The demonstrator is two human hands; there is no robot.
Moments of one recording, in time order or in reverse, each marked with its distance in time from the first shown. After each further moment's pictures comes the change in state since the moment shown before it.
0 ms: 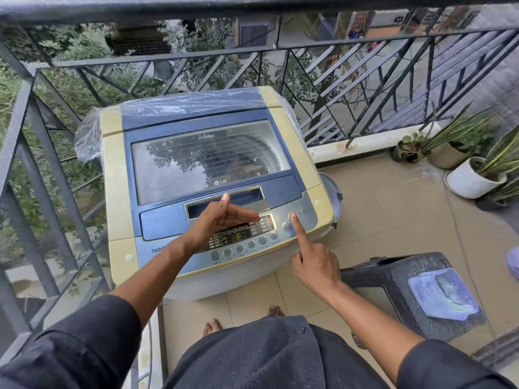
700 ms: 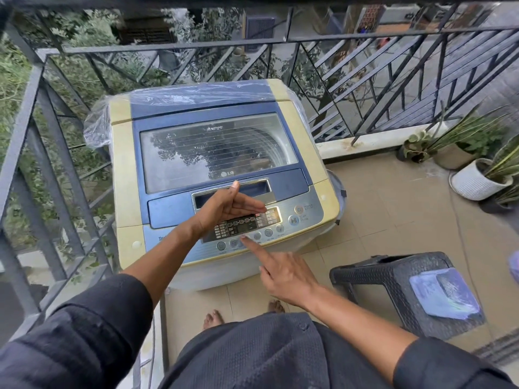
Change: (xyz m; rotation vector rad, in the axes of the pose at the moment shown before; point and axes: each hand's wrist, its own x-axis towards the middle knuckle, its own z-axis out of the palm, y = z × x) left_hand 0.009 -0.003 -0.010 -0.052 -0.064 -0.047; right_hand -0.020 -0.061 0.006 0.059 -0.172 -0.431
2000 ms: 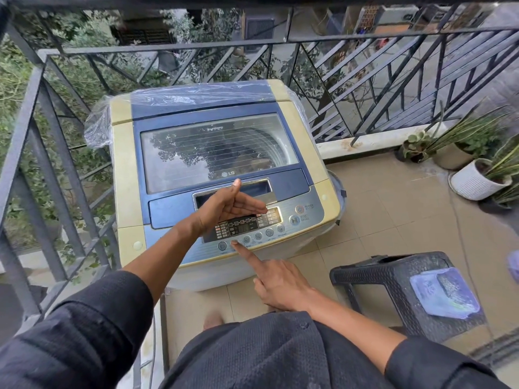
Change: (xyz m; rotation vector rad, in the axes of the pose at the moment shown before) left_hand 0.002 0.006 -0.004 0.020 -0.033 -0.052; right_hand 0.000 -0.016 0.011 0.026 -0.125 0.024
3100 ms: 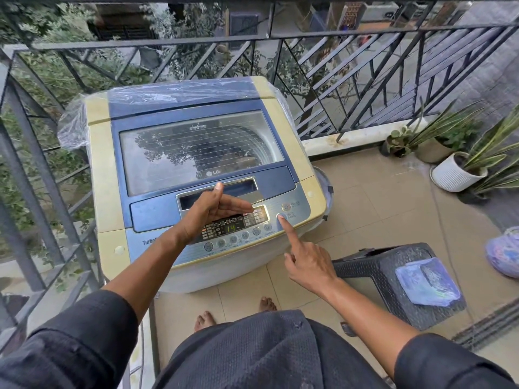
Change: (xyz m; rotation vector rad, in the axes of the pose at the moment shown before) left_hand -0.009 -0.006 0.014 0.045 0.107 0.096; right_hand -0.022 0.085 -0.010 -0.034 0.244 0.296
